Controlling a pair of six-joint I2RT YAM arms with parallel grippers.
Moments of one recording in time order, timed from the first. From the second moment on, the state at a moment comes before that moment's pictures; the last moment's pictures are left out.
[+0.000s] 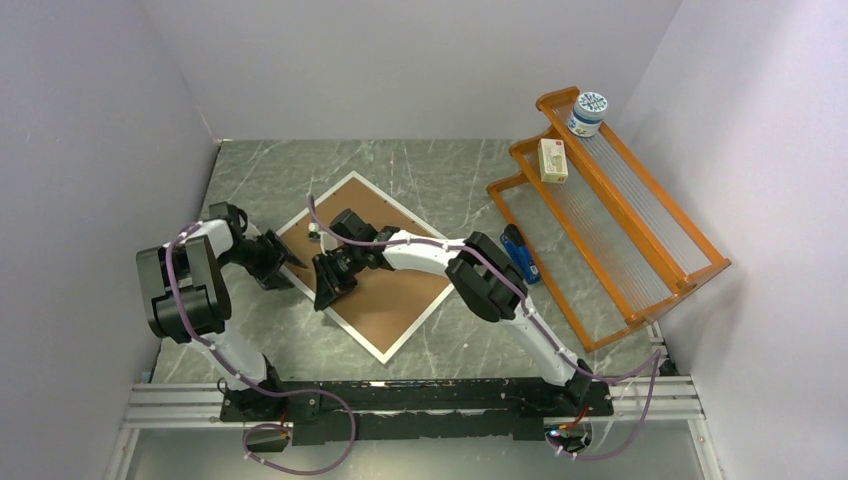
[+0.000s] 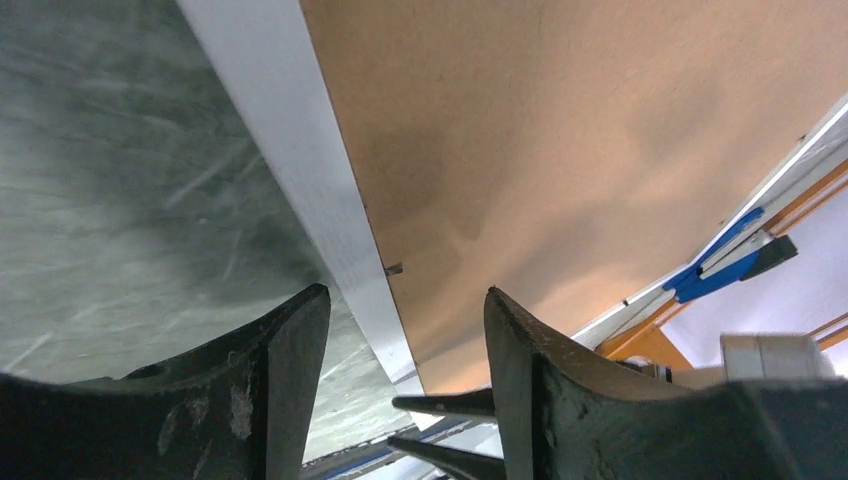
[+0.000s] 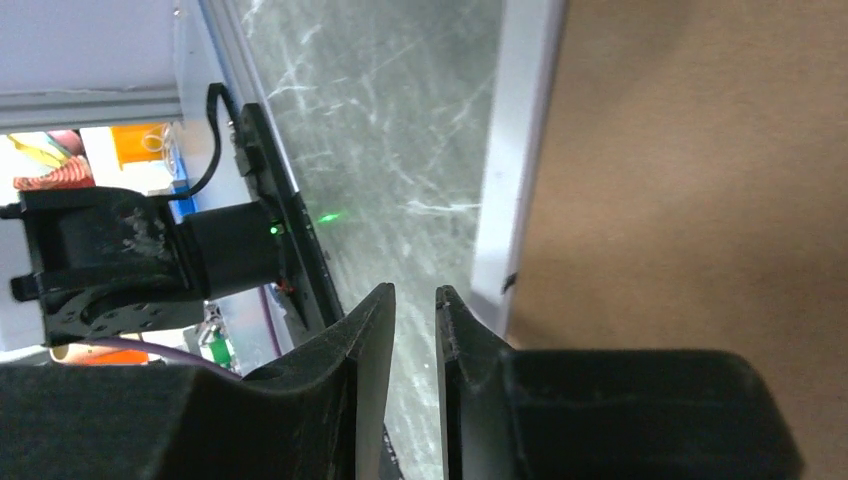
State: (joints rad) left arm 0.31 1.72 0.98 -0.66 0.50 -0.47; right arm 0.97 2.39 1.82 -0.24 -0.77 0.56
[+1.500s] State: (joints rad) left arm 0.28 1.74 0.95 -0.67 0.46 -0.49; right arm 0.91 2.41 1.90 -0.40 -0.51 0.60
